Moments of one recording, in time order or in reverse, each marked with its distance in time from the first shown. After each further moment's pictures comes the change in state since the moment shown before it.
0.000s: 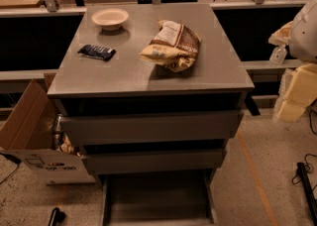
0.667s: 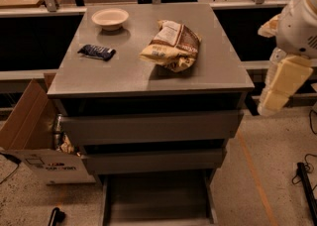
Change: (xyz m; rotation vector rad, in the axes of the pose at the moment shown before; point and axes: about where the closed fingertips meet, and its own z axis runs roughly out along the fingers) arm -0.017 -0.019 0.007 0.037 -0.040 -0.022
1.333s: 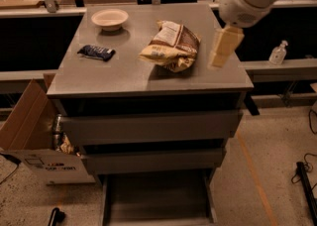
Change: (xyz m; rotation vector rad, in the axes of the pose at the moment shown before) arm -0.102 -0.114 0.046 0.254 -0.129 -0.208
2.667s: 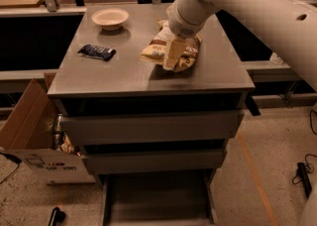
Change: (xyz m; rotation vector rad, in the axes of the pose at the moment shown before) arm -0.064 -0.034 0.138 -0.028 -0.087 -0.017
